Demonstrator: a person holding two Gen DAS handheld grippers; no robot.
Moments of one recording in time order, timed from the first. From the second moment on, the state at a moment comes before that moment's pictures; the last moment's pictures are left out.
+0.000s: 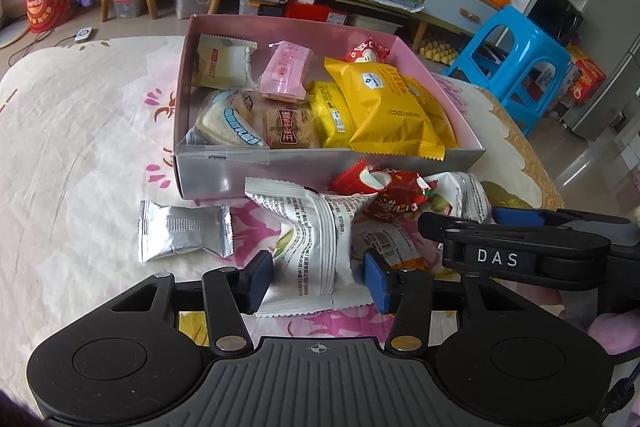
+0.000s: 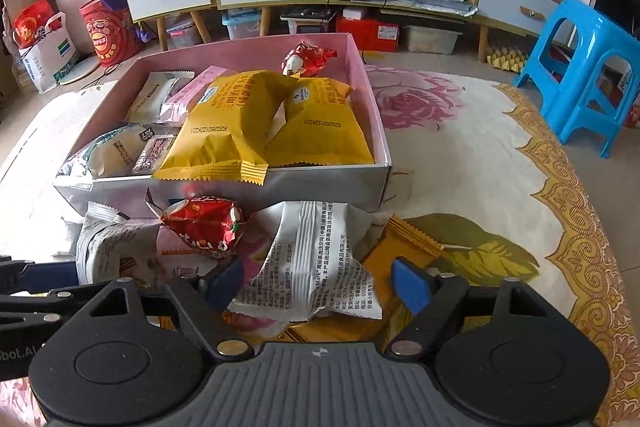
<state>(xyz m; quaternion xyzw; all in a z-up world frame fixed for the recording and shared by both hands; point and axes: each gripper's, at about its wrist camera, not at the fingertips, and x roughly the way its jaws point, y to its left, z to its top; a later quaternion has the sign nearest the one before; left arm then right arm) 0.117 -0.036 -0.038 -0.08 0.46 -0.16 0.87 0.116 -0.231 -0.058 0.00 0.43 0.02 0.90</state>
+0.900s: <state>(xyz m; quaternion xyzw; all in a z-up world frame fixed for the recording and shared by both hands) 0.117 -0.038 -0.030 -0.07 0.45 -0.15 0.88 0.116 -0.233 -0.053 -0.01 0.44 0.01 0.90</state>
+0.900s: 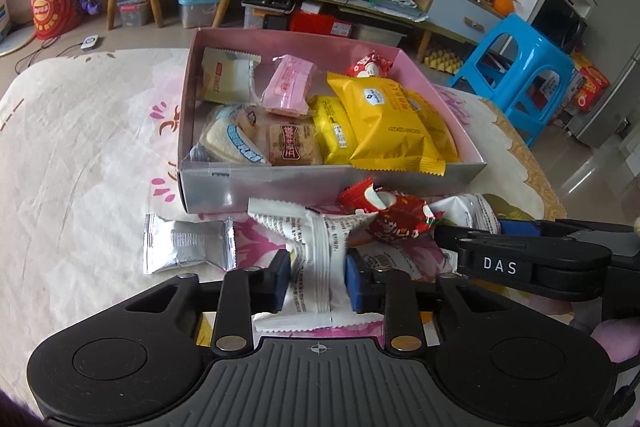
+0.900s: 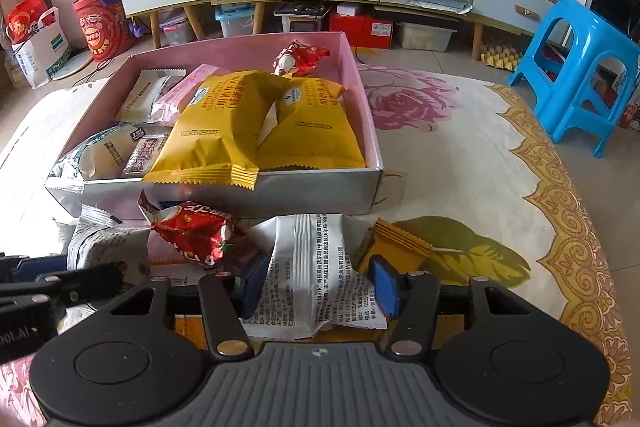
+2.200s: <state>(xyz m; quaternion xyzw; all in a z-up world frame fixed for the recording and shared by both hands) 0.125 0.007 0.025 -0.14 0.38 -0.12 0.91 0.105 -0.249 0.005 0.12 0.40 0.02 0.91</state>
